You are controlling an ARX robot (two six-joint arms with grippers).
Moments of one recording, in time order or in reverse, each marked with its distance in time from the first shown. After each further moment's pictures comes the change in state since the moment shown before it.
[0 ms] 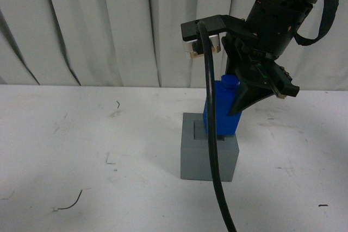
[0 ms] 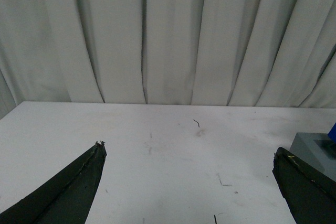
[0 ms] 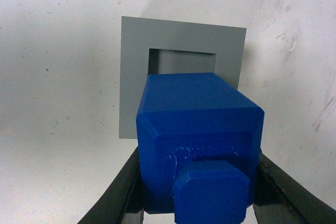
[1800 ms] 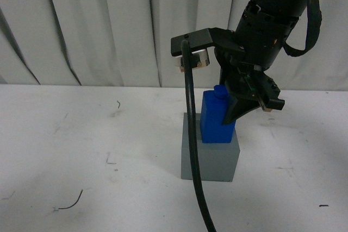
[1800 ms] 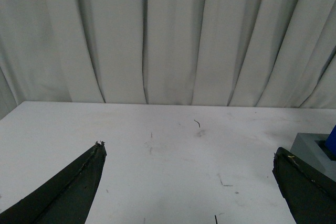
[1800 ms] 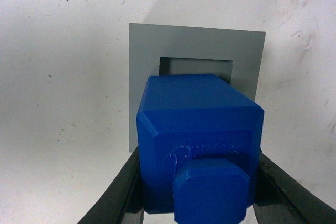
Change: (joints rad) left arm 0.000 0.000 0.000 0.000 0.000 0.000; right arm 0.030 0.003 -0.051 0.044 0.058 0.056
